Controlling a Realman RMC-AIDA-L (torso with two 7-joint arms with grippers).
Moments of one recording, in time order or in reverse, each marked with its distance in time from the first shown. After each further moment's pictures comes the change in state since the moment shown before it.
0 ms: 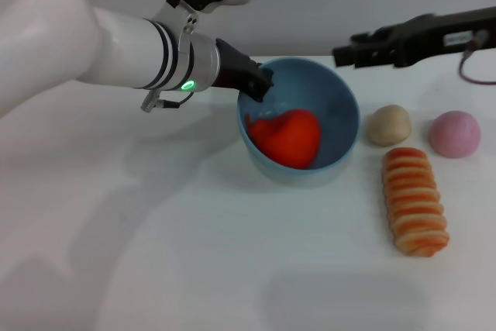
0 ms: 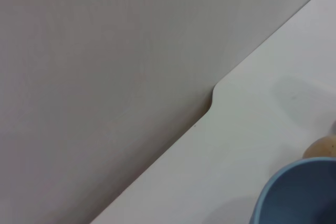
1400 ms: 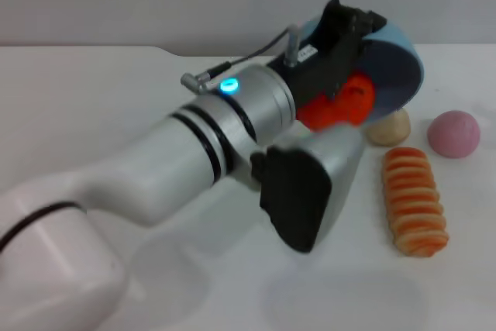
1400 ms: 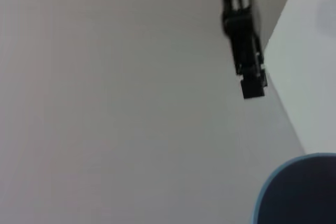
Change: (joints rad) left arm 0.401 -0.003 0.537 0.381 0.561 -0.788 0.783; right arm -0.306 0.003 0.311 0.111 0.213 0.129 -0.193
